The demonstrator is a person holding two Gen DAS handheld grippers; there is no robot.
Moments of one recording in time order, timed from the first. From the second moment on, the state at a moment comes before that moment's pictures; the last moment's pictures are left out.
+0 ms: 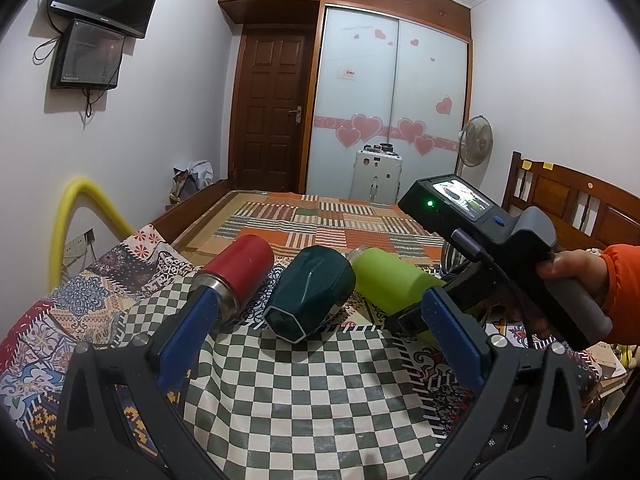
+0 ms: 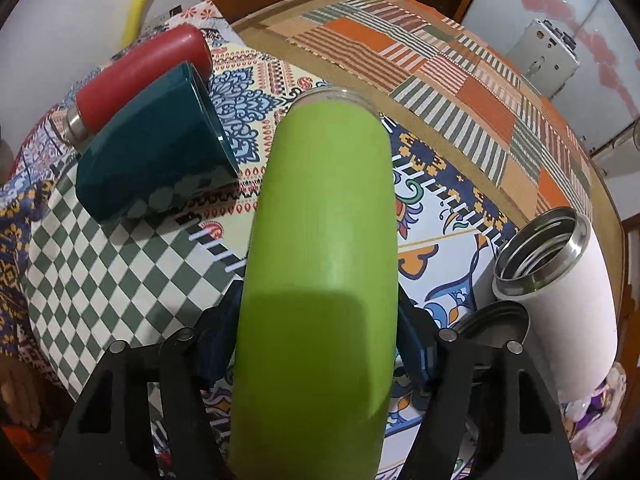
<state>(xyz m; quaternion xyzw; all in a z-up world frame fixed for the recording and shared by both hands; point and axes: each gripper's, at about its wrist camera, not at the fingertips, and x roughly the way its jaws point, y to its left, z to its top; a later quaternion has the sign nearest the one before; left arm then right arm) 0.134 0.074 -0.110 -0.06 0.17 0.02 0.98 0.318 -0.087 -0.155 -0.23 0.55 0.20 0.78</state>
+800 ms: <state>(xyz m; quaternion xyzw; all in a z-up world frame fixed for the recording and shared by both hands) 0.096 0.065 -0.084 -0.05 0.16 0.03 0.99 0.231 -0.097 -0.100 -0.21 0.50 0.21 0.81</state>
